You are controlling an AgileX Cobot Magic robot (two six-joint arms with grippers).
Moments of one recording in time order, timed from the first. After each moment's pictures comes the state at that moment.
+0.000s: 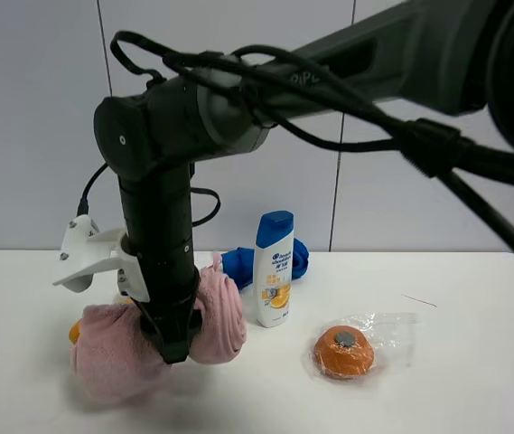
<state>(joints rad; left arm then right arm) 0.05 -0.01 -0.51 -0.06 1.06 0.02 0.90 2.37 -2.01 -0.02 1.13 -0.86</state>
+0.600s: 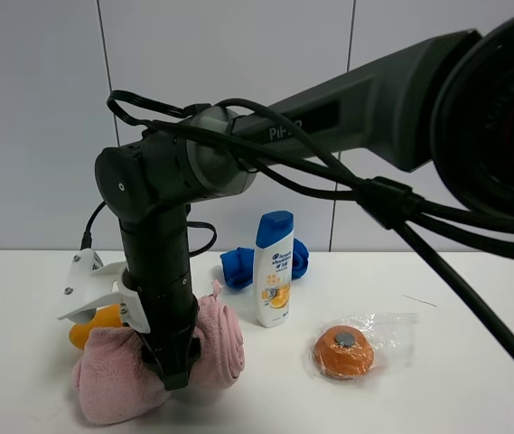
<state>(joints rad) 0.05 -0.01 -0.51 -0.06 1.06 0.02 0.90 2.44 -2.01 -0.01 1.09 -0.85</state>
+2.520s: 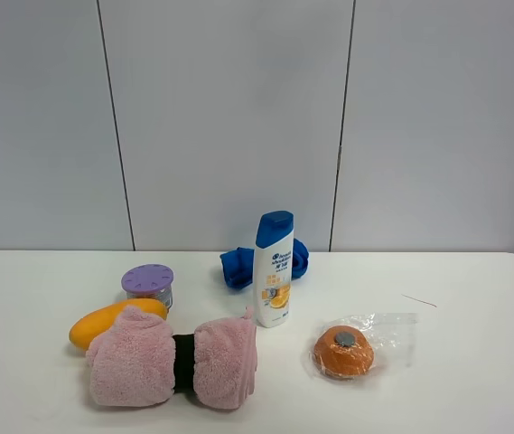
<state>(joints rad) 0.05 -0.01 -0.51 -0.06 1.06 0.02 0.61 1.60 -2.01 -0.45 1.20 -0.25</state>
